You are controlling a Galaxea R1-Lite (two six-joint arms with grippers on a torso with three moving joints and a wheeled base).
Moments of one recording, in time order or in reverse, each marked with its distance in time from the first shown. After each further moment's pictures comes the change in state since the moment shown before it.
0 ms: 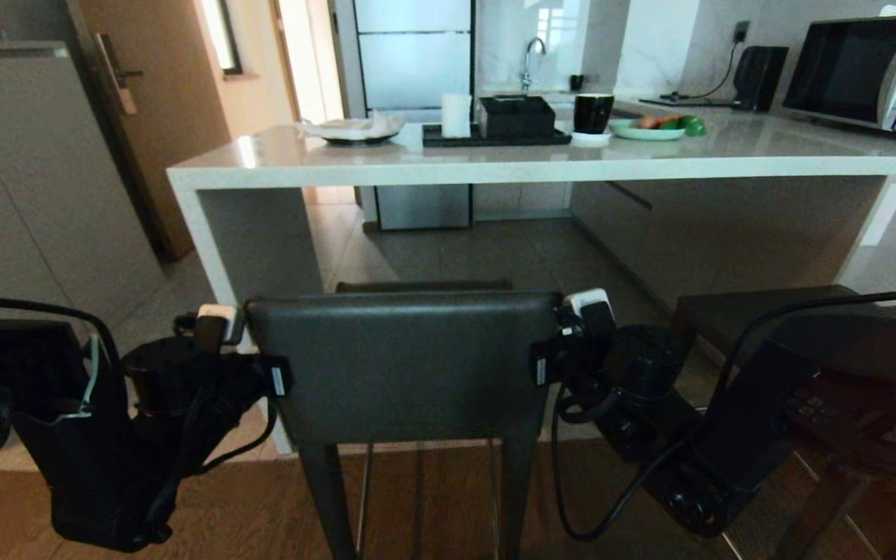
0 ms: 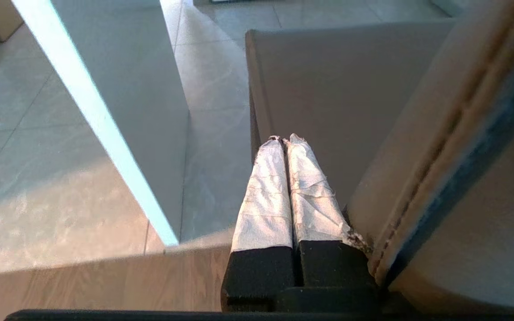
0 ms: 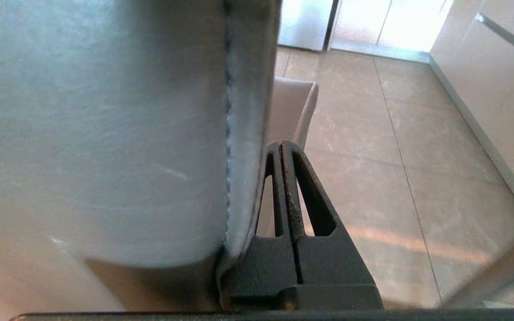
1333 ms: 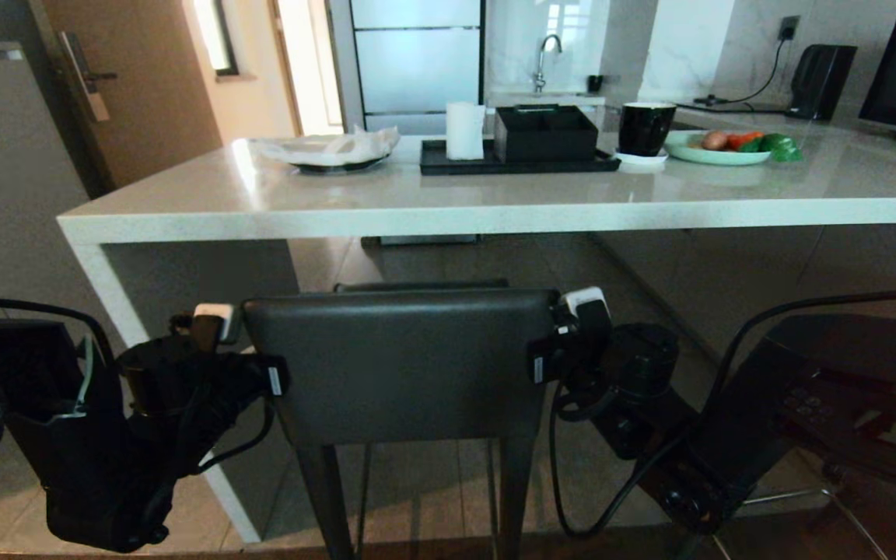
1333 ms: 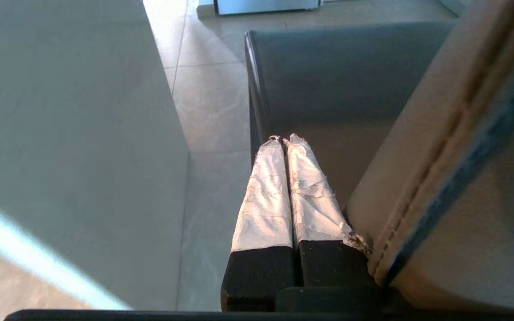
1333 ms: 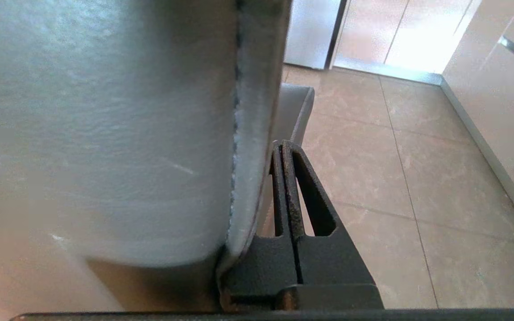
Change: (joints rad) left arm 0.004 -0.015 0.000 0.001 -0.004 -0.004; right arm 0.003 0.005 -0.017 0.007 -0.002 -0.021
